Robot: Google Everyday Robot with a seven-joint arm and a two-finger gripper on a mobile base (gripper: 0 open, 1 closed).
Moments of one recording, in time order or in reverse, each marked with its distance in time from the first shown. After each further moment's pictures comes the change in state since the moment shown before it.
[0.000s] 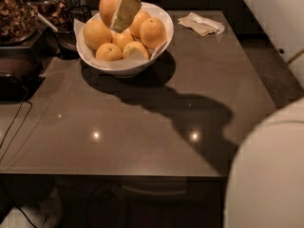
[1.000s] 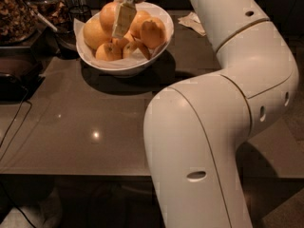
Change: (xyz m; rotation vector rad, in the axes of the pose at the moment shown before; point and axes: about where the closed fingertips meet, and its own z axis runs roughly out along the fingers) arm 0.027 -0.033 0.065 -0.141 0.067 -0.104
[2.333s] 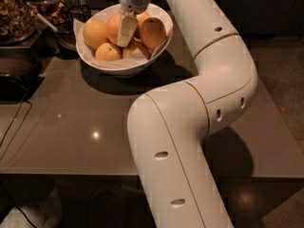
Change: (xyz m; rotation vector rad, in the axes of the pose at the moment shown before) arm 0.035 -0.003 0.038 -0.077 0.111 0.030
